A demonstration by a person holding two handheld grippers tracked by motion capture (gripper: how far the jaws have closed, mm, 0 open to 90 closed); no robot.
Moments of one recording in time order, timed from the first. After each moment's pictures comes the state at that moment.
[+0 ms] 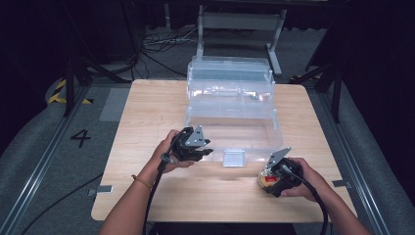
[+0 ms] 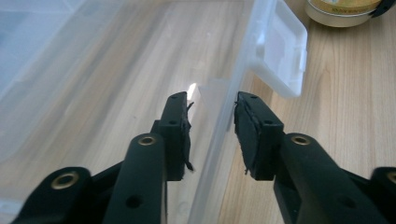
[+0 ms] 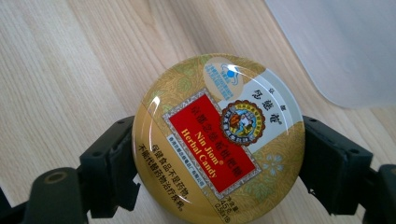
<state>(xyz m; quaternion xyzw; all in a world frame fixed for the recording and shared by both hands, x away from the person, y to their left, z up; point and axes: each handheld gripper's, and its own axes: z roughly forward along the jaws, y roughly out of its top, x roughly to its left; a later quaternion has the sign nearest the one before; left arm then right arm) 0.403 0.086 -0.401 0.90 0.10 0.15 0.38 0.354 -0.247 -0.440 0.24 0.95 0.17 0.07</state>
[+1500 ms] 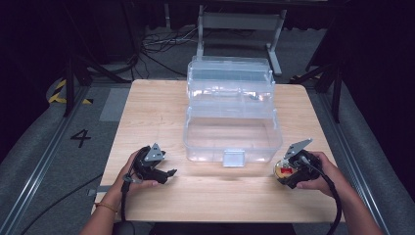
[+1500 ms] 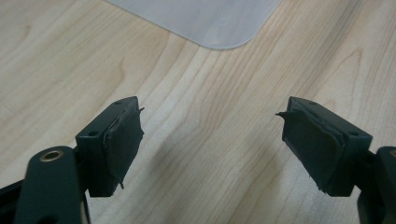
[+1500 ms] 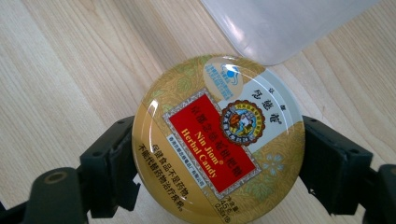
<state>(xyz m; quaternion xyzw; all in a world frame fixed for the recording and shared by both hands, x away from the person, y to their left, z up) 0.372 0.195 -0.479 0.89 0.27 0.12 0.35 0.364 -0.290 -0.419 0.29 0.94 0.18 0.08</state>
